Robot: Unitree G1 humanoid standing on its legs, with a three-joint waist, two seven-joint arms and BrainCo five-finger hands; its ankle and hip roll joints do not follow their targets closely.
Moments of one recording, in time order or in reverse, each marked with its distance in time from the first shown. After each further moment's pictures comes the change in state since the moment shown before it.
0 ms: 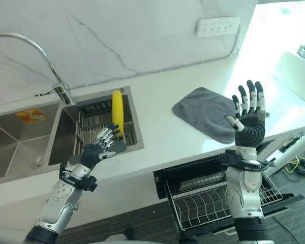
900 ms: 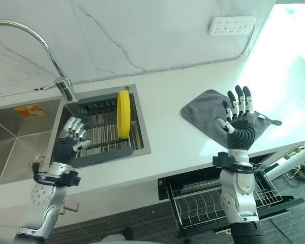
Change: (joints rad) left arm 0.071 0.002 0.195 -0.137 0.015 -0.035 0.254; right arm 0.006 0.023 0.041 -0.056 -0.040 0.114 -0.051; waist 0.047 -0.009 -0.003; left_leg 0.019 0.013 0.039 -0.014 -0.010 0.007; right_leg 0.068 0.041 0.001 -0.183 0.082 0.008
